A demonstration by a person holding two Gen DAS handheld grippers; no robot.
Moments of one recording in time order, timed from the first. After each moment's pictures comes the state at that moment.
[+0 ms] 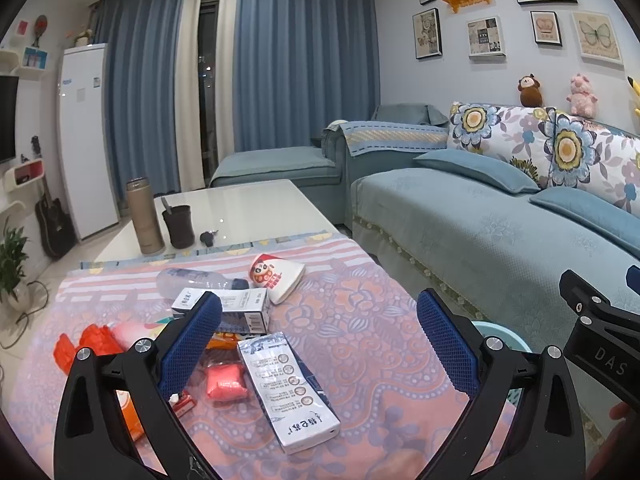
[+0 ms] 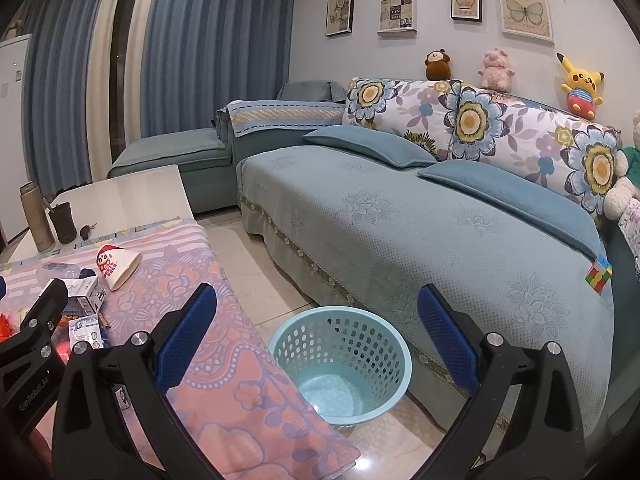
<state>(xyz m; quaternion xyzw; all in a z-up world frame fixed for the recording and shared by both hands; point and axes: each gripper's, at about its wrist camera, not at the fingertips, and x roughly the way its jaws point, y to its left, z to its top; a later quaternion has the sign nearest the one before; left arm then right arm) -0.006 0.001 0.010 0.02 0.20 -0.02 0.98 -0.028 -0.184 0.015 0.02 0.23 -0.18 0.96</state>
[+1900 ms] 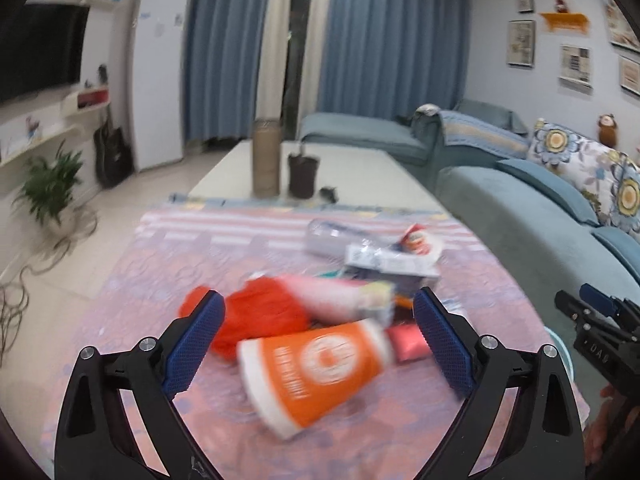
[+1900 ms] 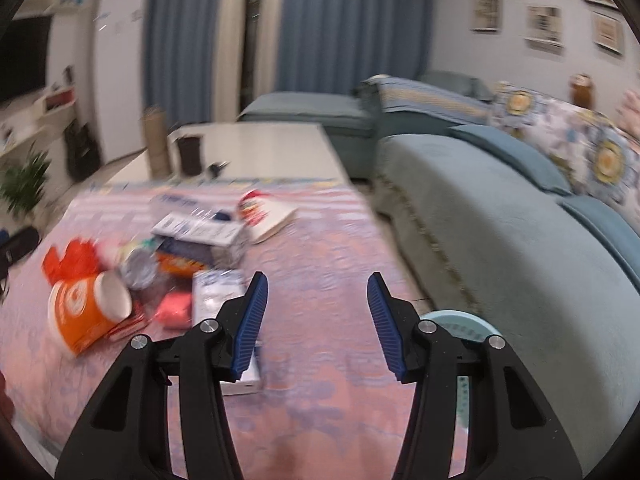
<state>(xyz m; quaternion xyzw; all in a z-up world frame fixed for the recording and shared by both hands) -0.027 0.200 0.007 -0.07 0.27 0.09 0.96 0.022 -0.052 -0.009 -0.06 0.29 0.07 0.95</state>
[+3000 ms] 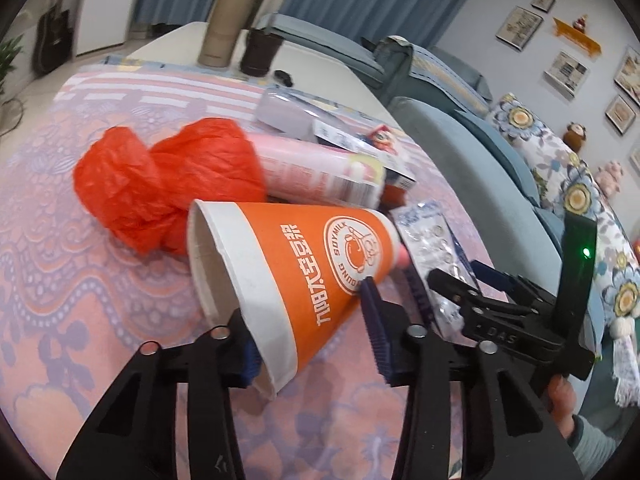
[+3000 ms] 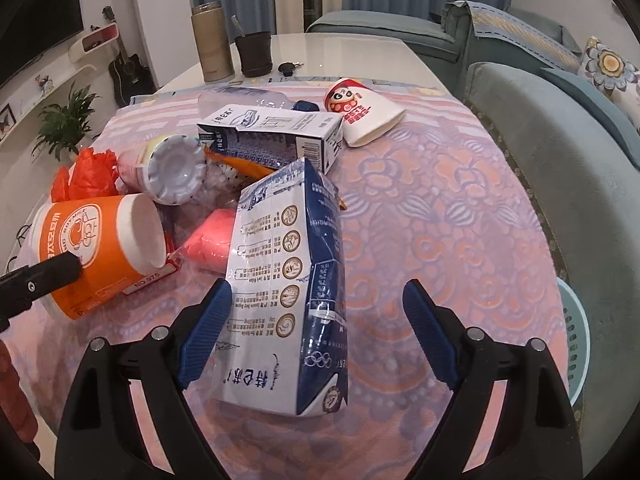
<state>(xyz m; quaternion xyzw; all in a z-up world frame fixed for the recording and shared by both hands) -0.004 0.219 -0.083 -0.20 0.40 -0.07 0.89 0.076 0.007 -0.093 -0.06 0.43 0.18 0.88</state>
